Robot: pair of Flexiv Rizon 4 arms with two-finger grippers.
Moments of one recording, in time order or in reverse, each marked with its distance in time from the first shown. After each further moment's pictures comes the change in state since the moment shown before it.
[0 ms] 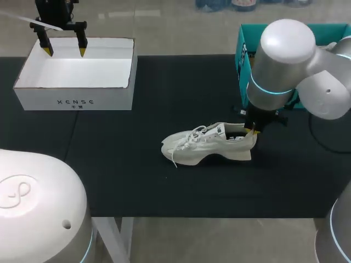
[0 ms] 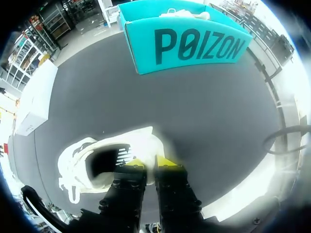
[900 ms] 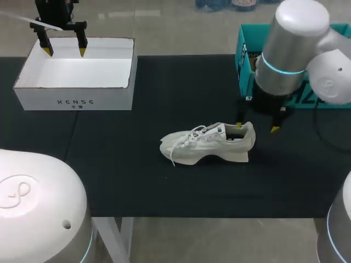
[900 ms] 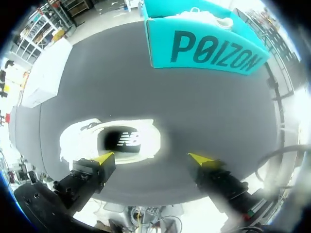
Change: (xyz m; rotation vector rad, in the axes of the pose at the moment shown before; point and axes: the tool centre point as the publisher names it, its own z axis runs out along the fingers) left arm 0.000 0.000 0.000 0.000 0.000 0.000; right arm -0.010 0.001 -0.032 0.128 0.046 -0.225
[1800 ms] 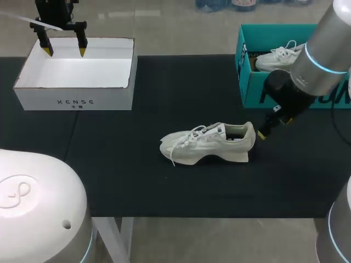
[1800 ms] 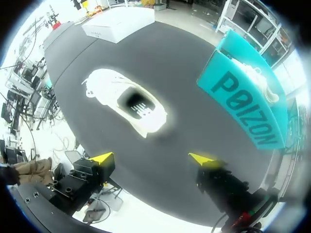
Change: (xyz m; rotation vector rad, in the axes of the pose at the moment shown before) left arm 0.000 0.000 0.000 0.000 0.000 0.000; right arm -0.042 -0.026 -0.035 -0.045 0.118 -0.737
